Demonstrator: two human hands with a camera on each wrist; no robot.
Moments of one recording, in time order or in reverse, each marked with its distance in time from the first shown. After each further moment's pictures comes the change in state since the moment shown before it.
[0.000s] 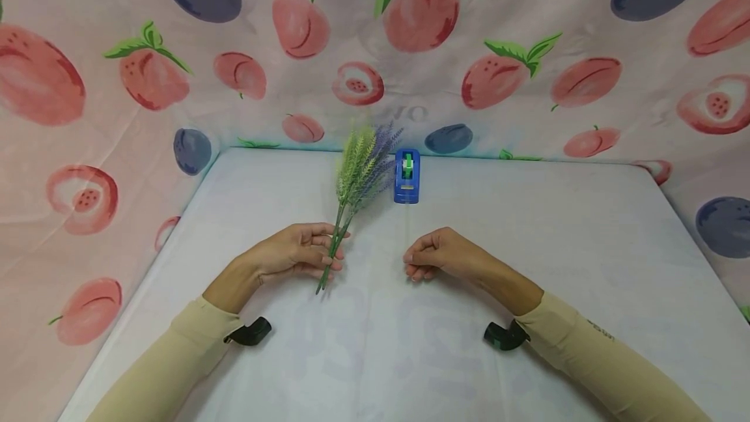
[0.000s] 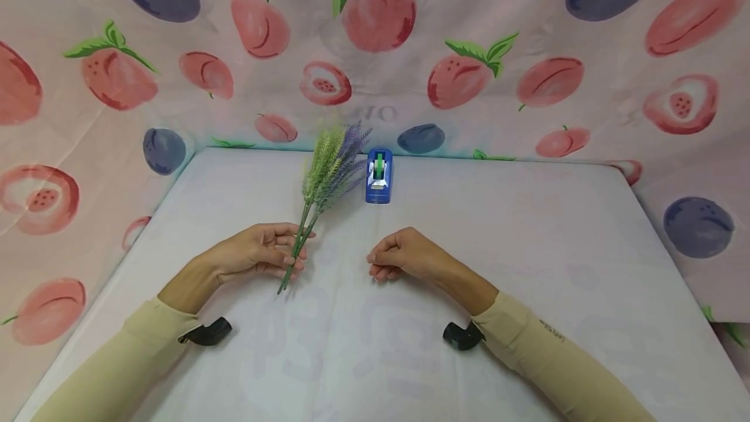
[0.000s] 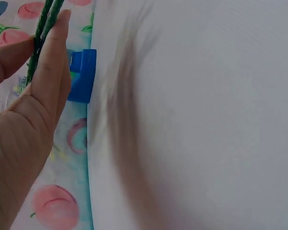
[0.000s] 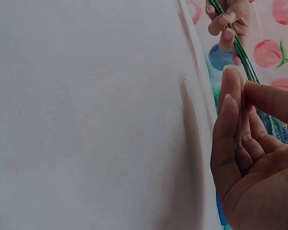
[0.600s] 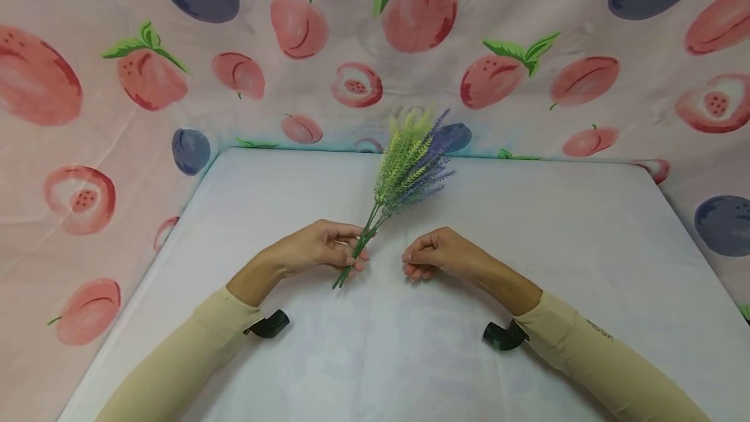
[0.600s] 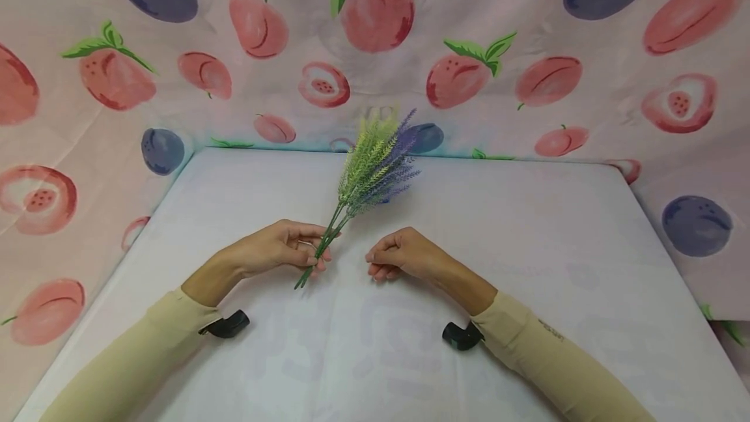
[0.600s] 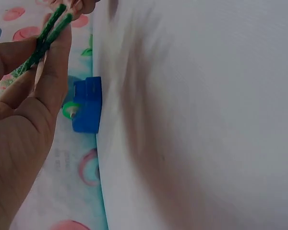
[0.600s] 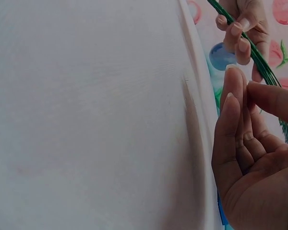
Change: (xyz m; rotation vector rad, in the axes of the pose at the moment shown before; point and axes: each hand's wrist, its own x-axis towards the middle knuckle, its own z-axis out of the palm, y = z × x) left_hand 0.027 0.012 0.029 0.208 -0.037 0.033; right_hand -0.001 0.000 0.002 0.014 0.006 -0.008
